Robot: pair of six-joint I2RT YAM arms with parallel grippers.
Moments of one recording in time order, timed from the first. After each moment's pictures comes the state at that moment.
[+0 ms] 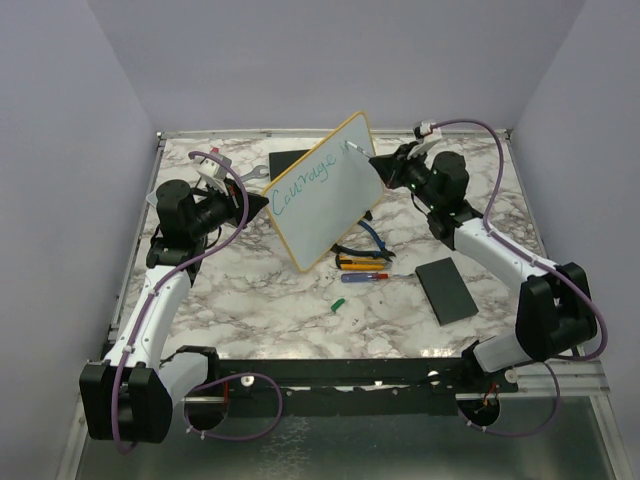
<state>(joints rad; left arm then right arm) -0.06 1.04 0.79 0.11 0.71 -0.25 0.37 1.47 0.99 0.48 -0.23 0.23</state>
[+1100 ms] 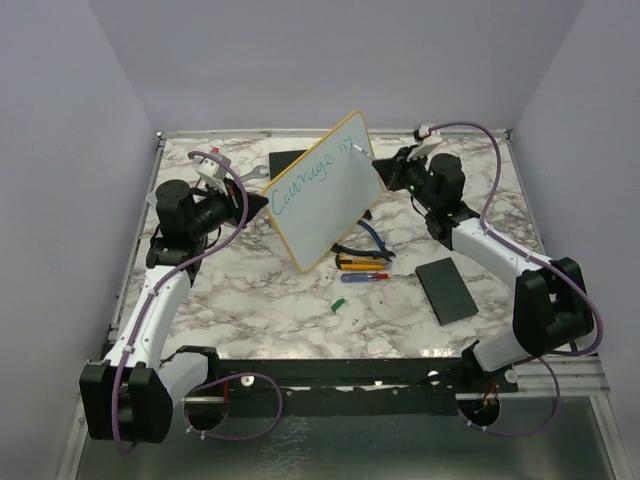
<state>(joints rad) -0.06 1.04 0.79 0.11 0.71 -0.25 0.37 1.51 0.99 0.48 -0.17 0.24</state>
